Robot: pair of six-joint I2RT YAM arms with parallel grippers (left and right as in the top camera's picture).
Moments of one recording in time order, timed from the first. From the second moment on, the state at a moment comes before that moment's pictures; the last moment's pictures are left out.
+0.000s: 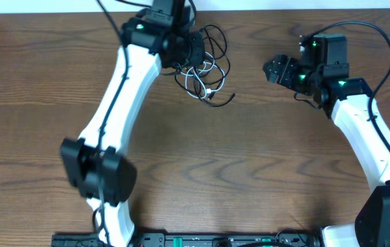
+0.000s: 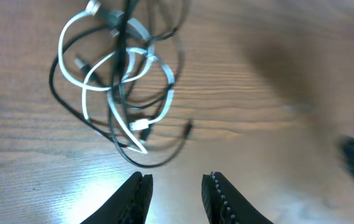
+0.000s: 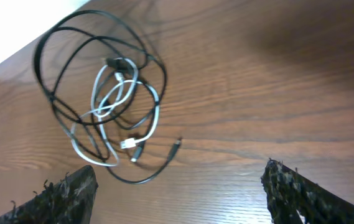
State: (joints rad) left arm -0.33 1.99 1.98 -1.05 0.26 -0.43; right arm 0.12 1.61 1.23 -0.45 -0.31 0.52
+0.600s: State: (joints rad) left arm -0.34 2.24 1.97 -0.88 0.13 -0.54; right arm 0.11 1.61 1.23 -0.47 -0.27 0.48
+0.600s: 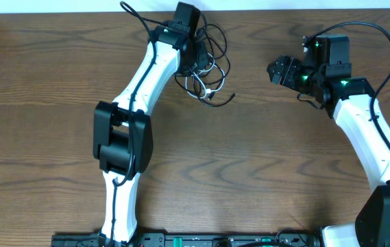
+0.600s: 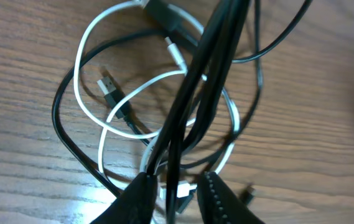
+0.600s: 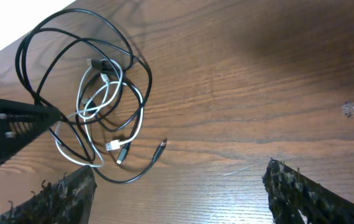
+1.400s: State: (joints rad) left arm -0.36 1.90 1.96 -0.89 0.10 -0.51; right arm 0.11 1.61 1.23 -0.43 -0.31 0.48
